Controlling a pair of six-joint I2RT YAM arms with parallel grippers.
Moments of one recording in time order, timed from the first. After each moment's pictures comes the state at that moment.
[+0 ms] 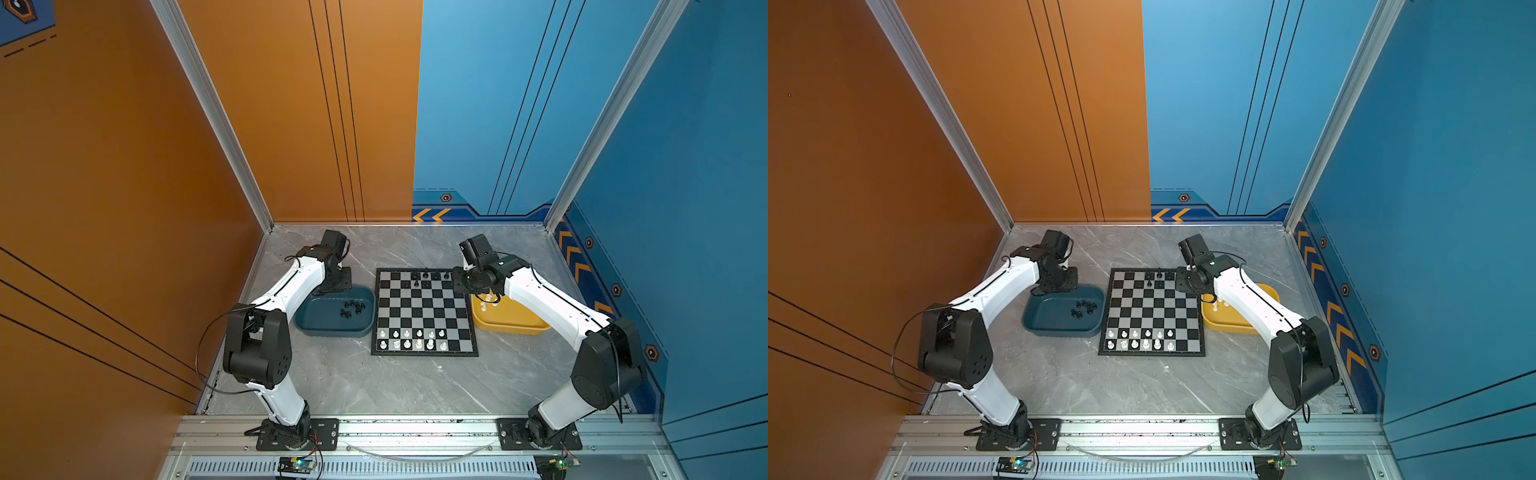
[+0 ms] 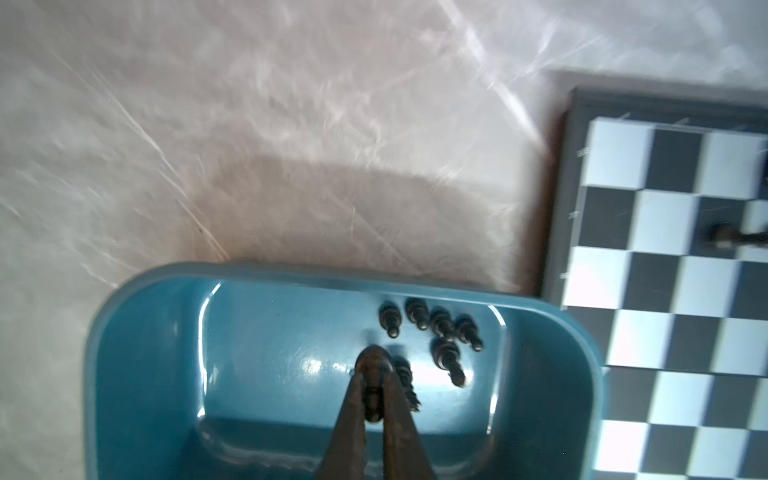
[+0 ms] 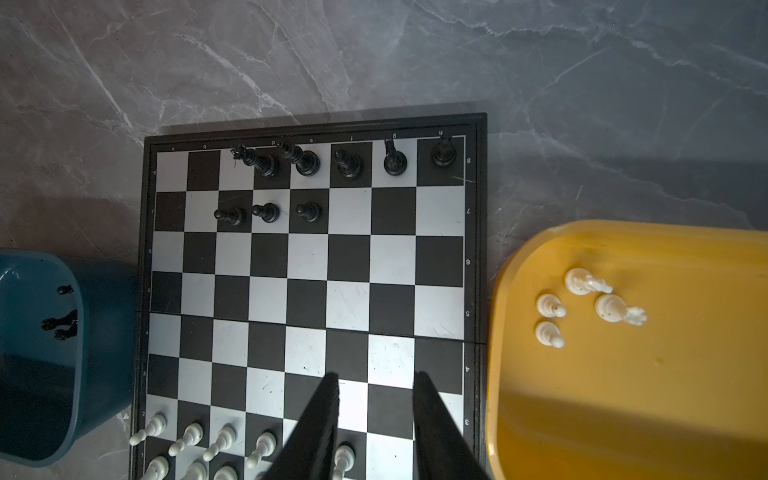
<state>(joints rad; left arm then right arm) -0.22 1.69 1.38 -0.87 -0.07 -0.29 0.46 1.60 1.31 -0.73 0.04 0.49</state>
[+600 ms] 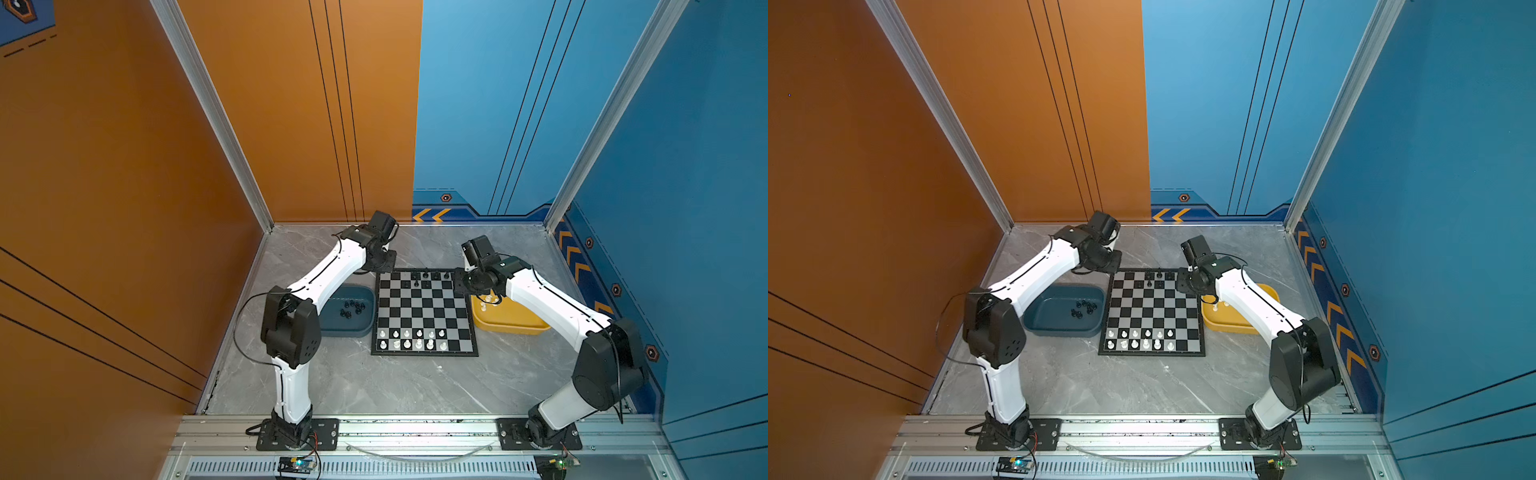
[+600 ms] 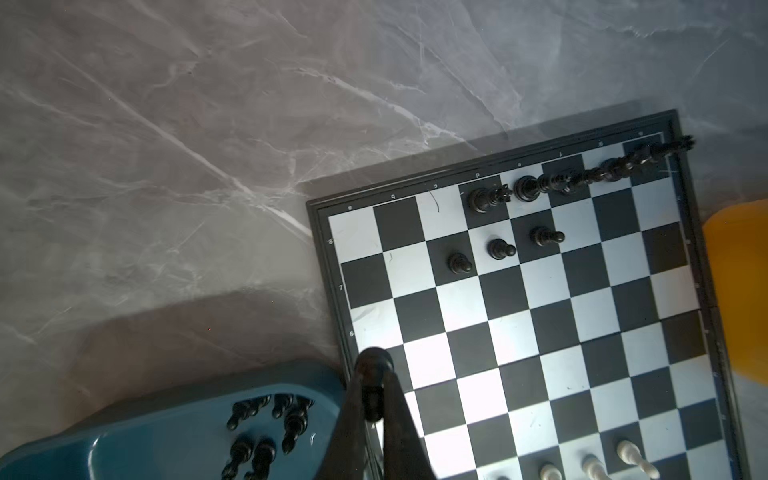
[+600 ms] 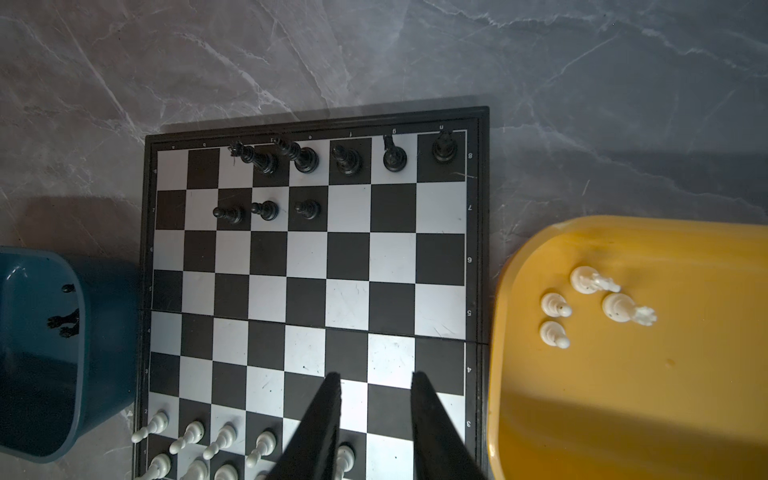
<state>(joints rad) -0.48 1.98 1.81 -0.95 -0.06 -0.24 0.44 1.59 1.28 -0.71 0.01 0.49</state>
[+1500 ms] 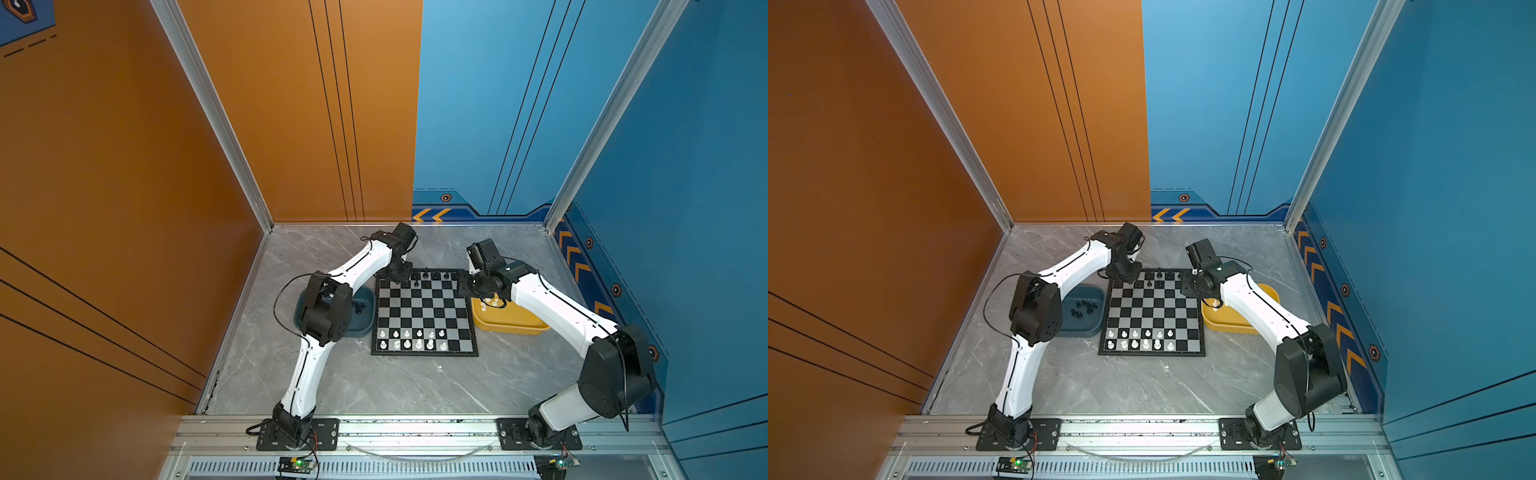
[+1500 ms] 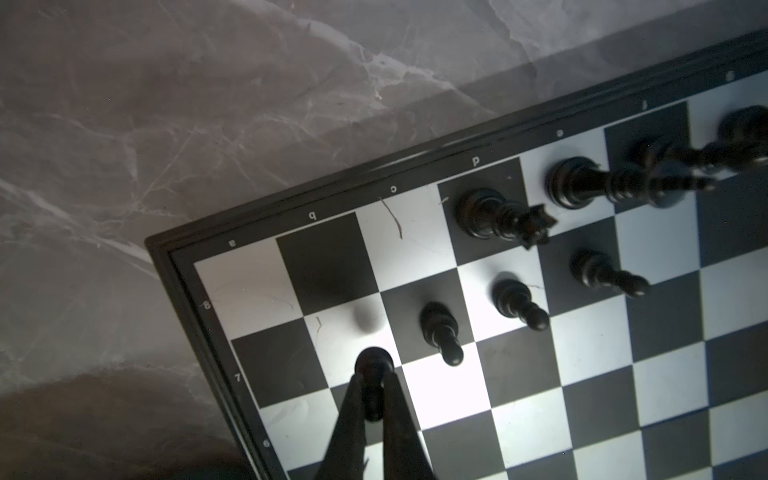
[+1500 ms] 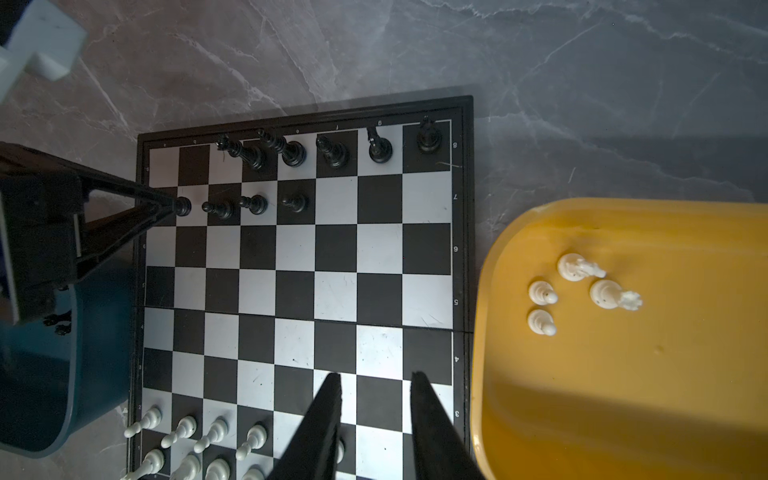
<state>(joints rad) -0.53 2.28 2.02 -1.02 -0.02 -0.24 0.42 1.54 1.22 -0.69 0.00 0.49</state>
